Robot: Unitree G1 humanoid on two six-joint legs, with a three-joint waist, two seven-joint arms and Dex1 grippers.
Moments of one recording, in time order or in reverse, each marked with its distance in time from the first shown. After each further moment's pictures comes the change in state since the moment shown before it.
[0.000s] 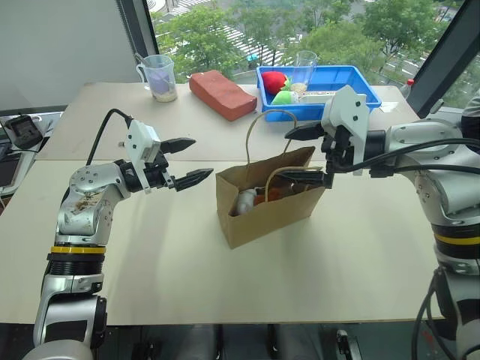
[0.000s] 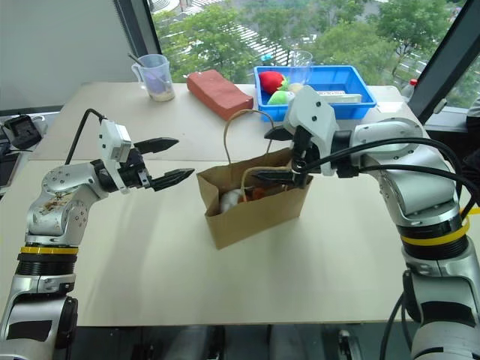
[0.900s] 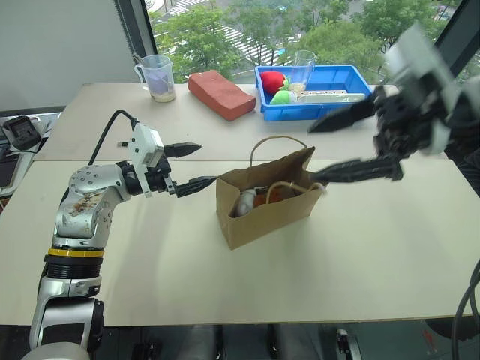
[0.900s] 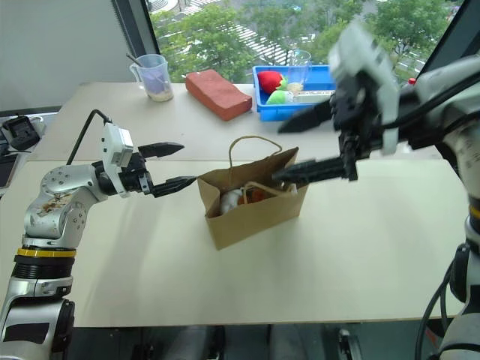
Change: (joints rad) left arm 0.017 0.017 -0.018 -0.040 -0.016 0.020 -0.044; right arm -0.288 -0.181 -0.138 -0.025 0.363 0.385 0.246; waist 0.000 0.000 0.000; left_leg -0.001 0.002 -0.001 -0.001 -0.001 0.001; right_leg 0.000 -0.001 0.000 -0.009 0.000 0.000
